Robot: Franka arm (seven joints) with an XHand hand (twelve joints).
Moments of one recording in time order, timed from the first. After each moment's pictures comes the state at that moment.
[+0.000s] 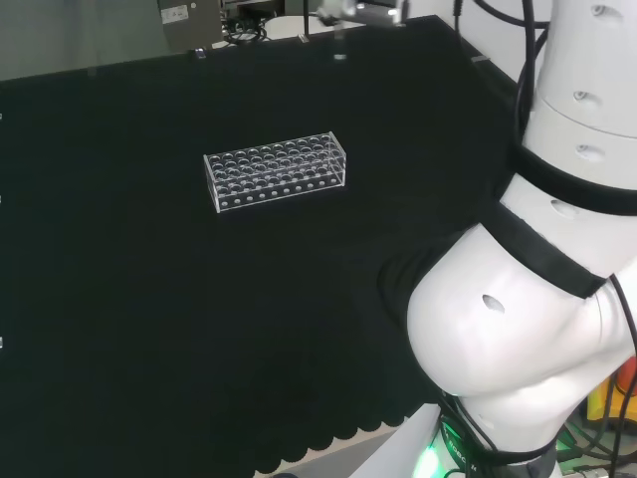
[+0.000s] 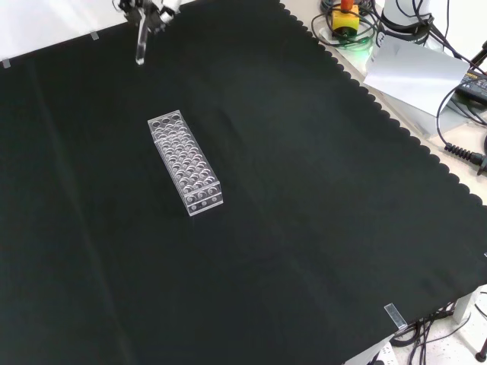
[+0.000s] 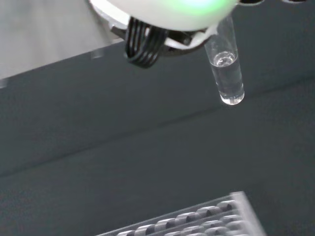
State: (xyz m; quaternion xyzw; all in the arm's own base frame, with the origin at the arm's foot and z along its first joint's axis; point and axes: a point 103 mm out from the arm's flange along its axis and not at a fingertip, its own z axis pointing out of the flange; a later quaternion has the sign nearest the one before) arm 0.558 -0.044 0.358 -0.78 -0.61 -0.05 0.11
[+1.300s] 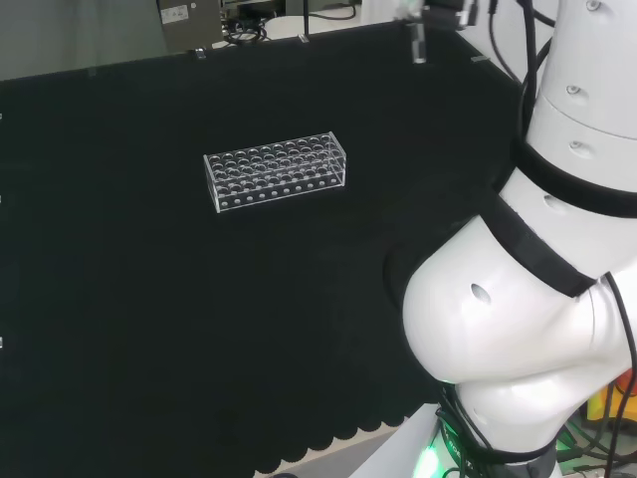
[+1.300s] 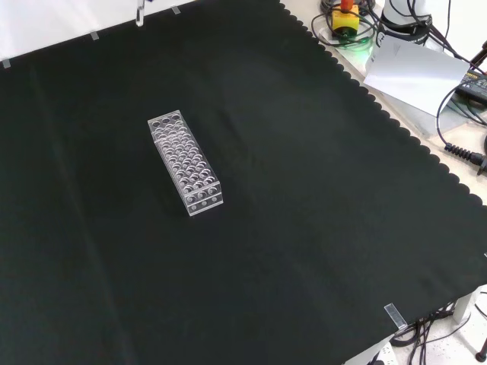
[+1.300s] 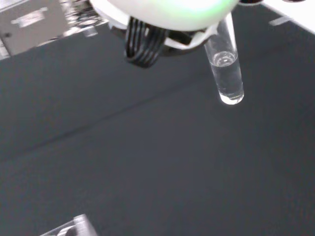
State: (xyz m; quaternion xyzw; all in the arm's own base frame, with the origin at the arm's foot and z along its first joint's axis) arm 0.516 -0.182 0.354 -0.86 -0.50 -0.01 0.08
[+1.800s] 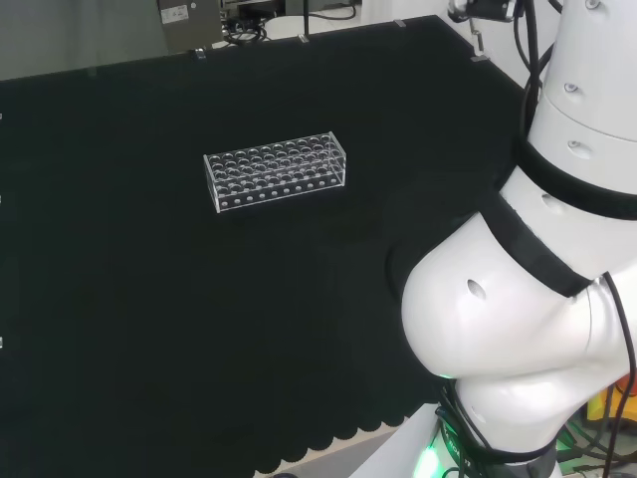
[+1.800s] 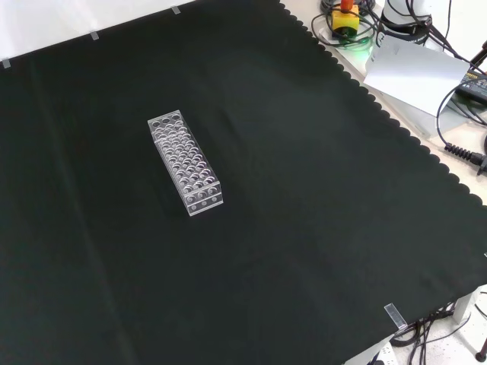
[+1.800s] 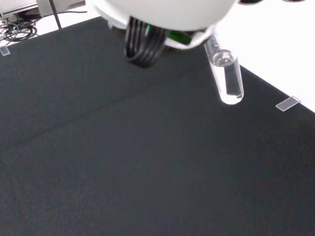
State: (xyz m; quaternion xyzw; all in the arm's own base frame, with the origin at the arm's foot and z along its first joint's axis) arm 0.498 -0.234 0.365 -0.89 -0.45 0.01 0.05
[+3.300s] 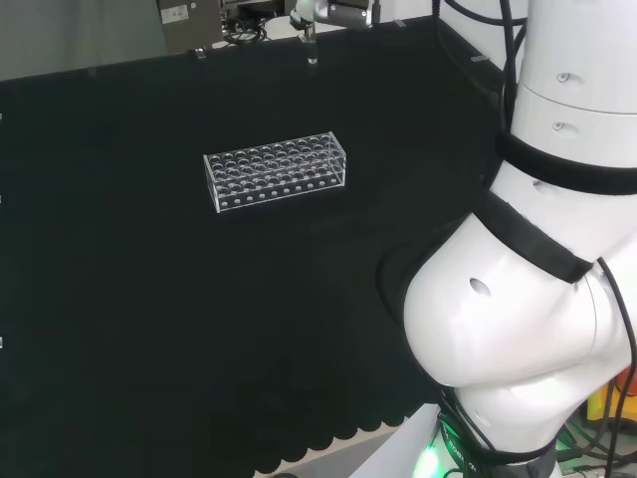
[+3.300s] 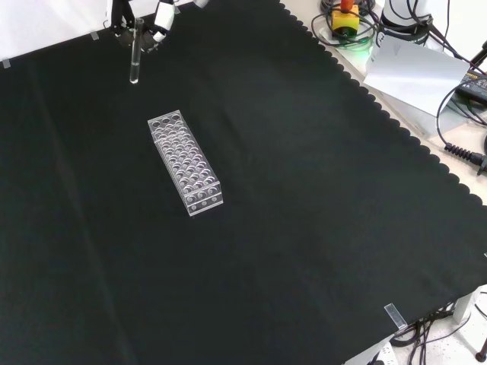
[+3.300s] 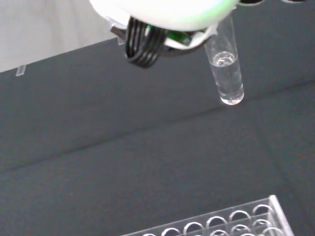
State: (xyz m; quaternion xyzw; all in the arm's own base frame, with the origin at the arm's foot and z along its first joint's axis) arm 0.585 -0.035 0.345 -0.77 -0.62 -0.04 0.12
